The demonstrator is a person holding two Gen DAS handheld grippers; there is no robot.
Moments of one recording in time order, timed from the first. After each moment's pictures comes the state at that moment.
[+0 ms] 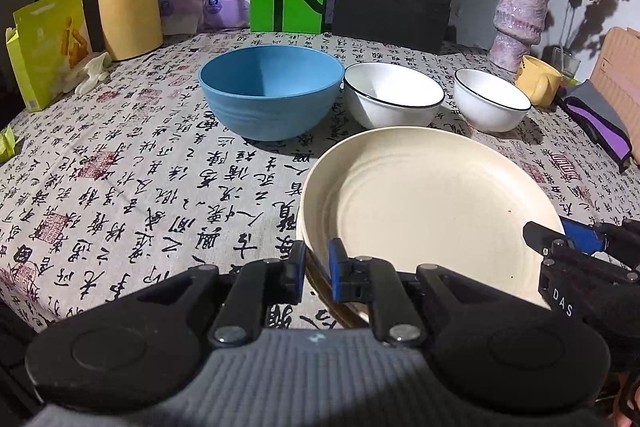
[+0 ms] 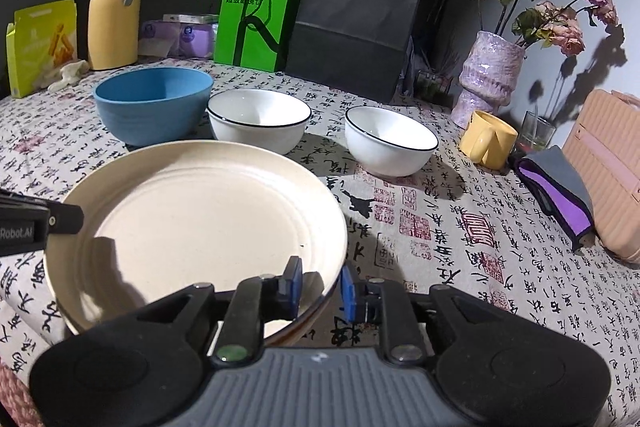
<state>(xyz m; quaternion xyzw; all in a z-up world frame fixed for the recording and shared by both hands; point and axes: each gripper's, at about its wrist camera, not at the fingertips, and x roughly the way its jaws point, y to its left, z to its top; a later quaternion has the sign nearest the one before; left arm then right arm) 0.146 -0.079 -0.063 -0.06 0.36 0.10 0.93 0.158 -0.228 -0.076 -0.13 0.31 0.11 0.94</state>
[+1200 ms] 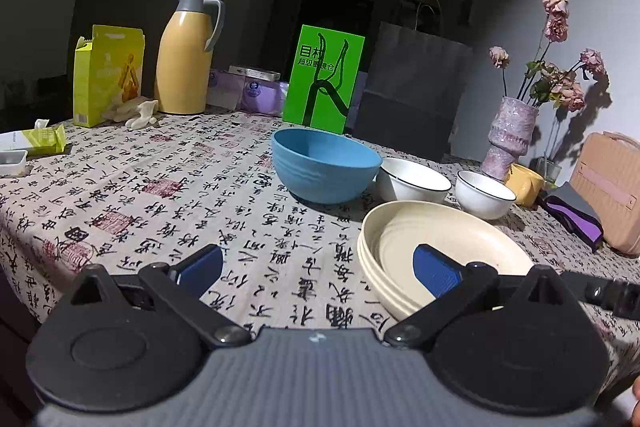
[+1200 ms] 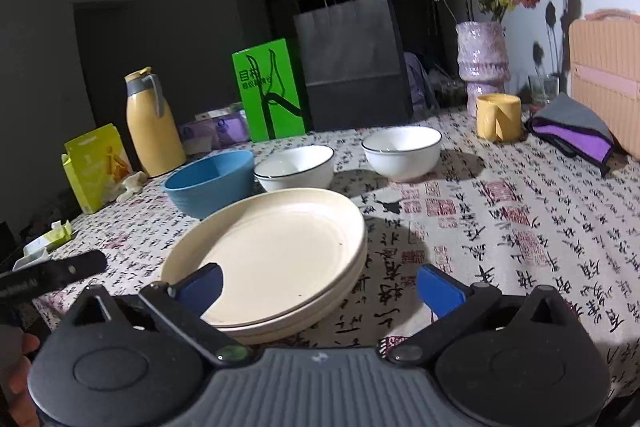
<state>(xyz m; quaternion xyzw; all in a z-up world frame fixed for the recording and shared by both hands) 0.040 -0.033 -0.068 -0.12 0.18 0.10 0.97 0.087 -0.290 -0.065 0.07 0.25 0.19 0.95</state>
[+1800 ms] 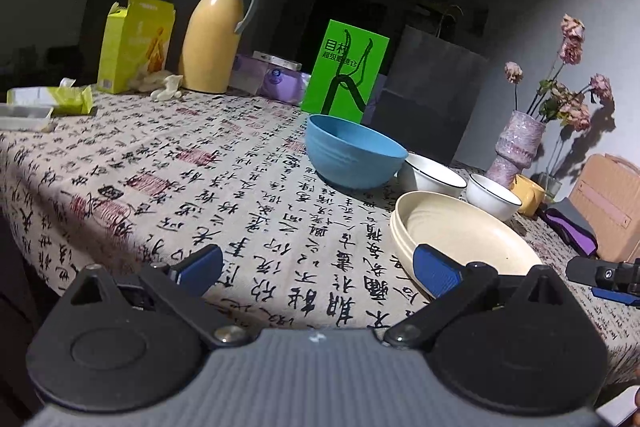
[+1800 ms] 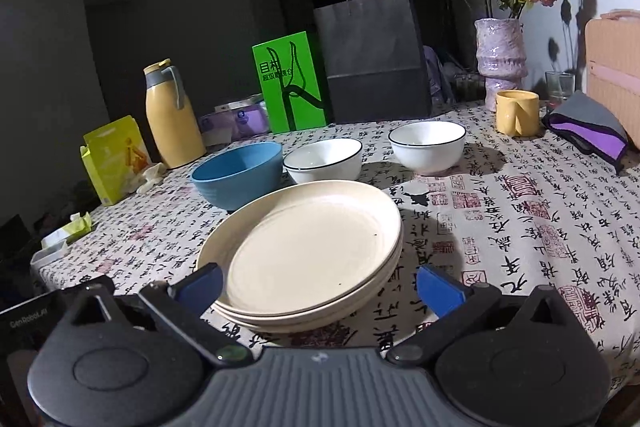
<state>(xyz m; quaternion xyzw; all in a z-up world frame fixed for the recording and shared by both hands) 0.005 0.003 -0.087 -0.17 0.18 0.10 0.96 0.072 -0.271 -0.056 0.06 0.26 0.20 0.94</state>
